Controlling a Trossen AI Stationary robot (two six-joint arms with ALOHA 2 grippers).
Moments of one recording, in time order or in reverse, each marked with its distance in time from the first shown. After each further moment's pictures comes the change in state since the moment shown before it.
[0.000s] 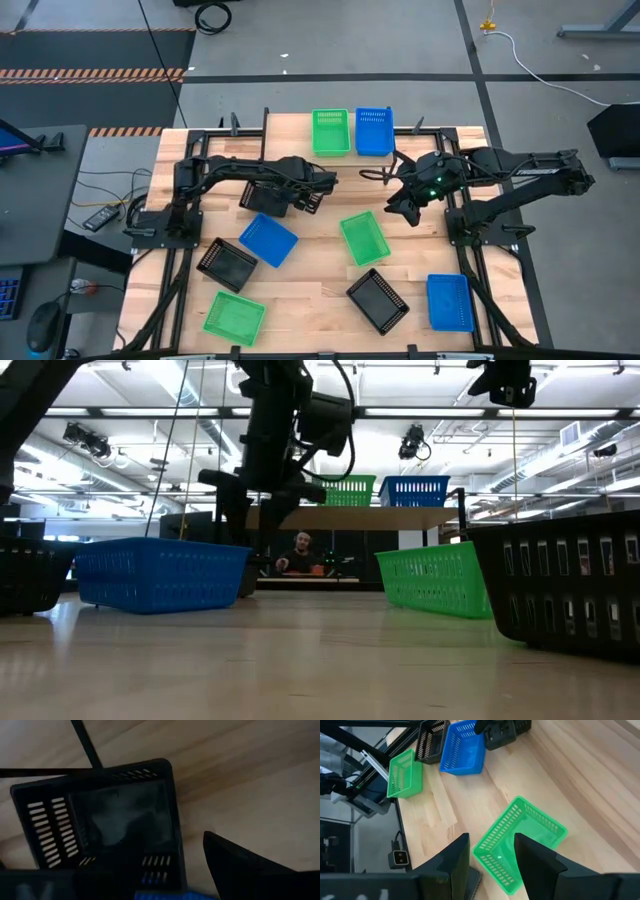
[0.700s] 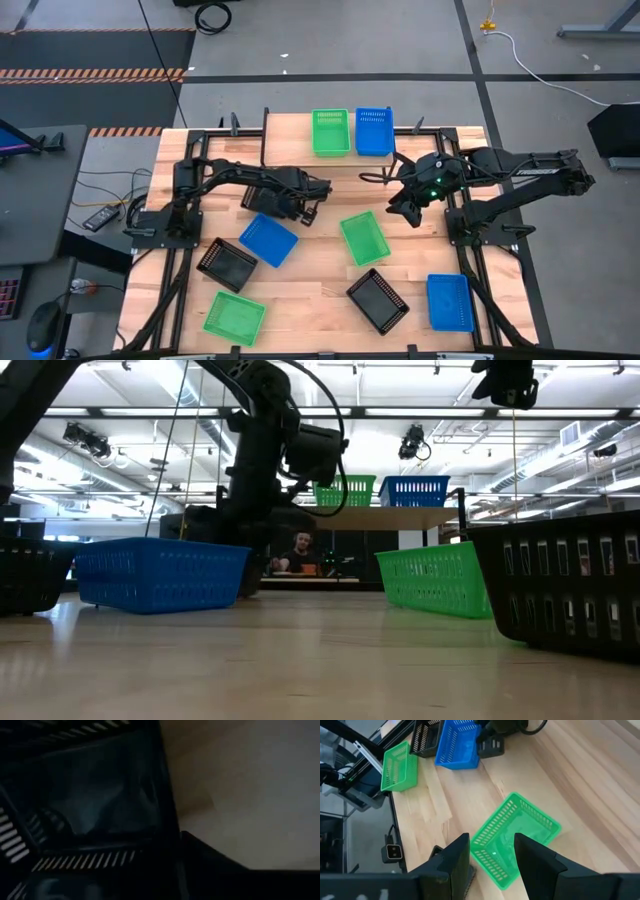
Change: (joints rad) left arm -0.012 -0.010 -0.183 0.187 0.195 0.079; right arm 0.000 0.000 0.000 -0.026 0.000 -0.032
